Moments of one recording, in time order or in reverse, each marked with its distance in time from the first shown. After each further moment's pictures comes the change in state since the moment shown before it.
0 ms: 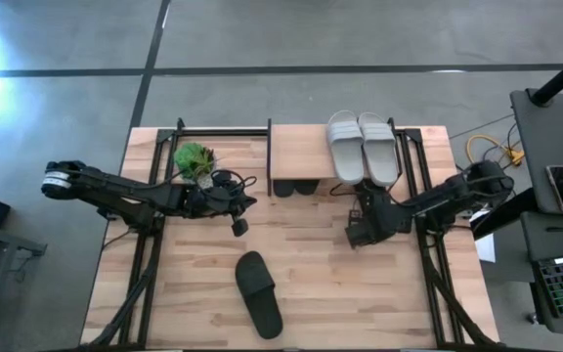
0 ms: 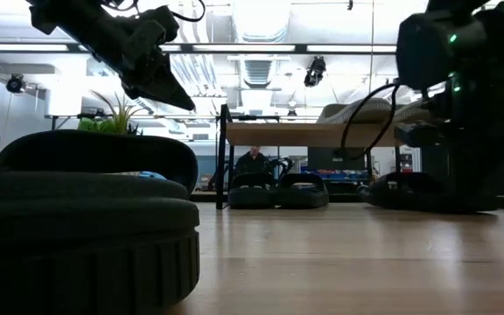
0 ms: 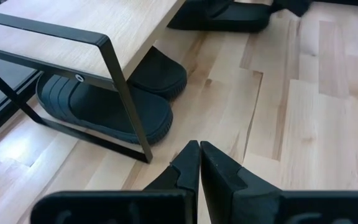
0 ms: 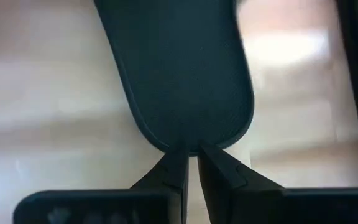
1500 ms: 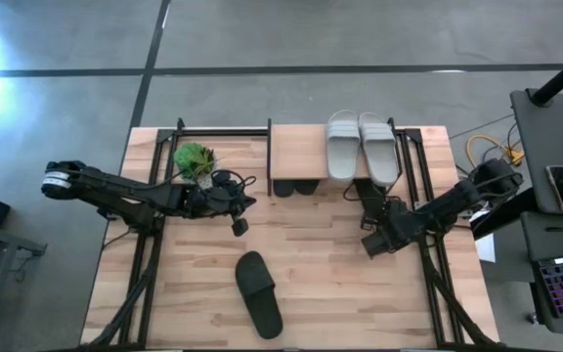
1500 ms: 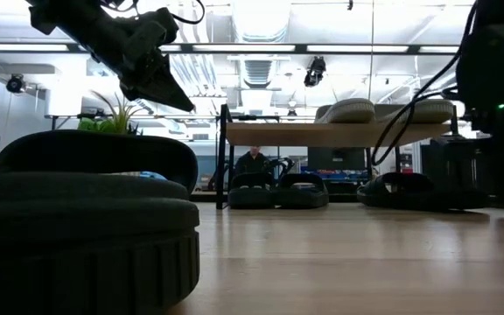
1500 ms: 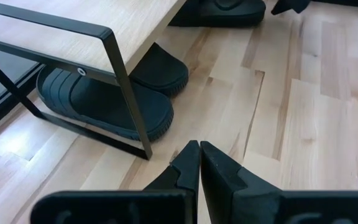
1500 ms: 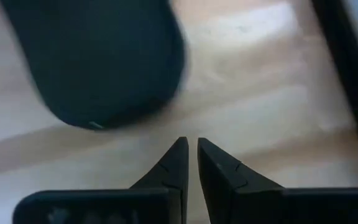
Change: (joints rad) left arm 0.000 0.000 -0.001 -0.009 -0.004 -0.027; right arm 0.133 -0.089 -0.207 0.089 0.004 0.272
